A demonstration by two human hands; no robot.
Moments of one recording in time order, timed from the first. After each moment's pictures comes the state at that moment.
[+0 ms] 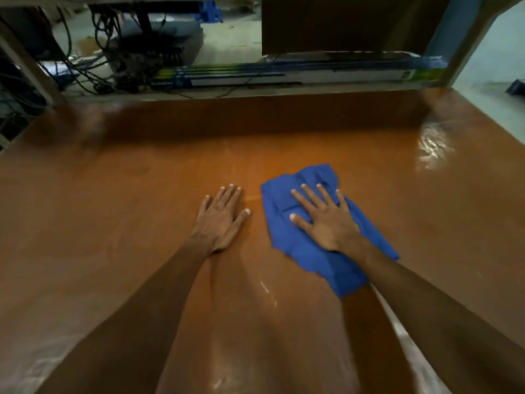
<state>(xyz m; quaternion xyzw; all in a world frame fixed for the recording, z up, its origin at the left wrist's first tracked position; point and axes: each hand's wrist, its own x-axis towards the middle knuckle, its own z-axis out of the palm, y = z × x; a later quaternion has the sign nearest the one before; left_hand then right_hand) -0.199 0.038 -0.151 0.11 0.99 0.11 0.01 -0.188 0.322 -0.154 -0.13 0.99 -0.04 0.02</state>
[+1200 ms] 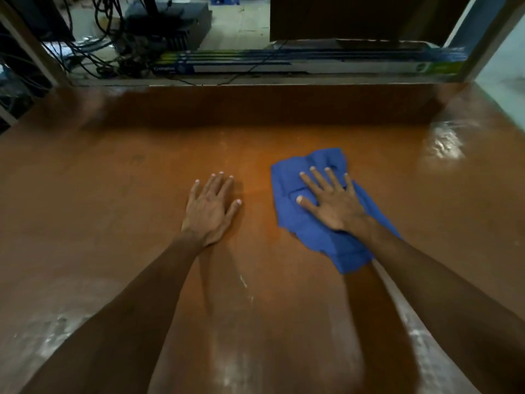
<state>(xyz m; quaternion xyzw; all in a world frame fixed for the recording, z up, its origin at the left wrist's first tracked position) -0.195 0.054 -0.148 0.08 1.00 0.04 -0.05 -0.228 0.368 -0.143 -0.15 0.99 -0.03 0.04</state>
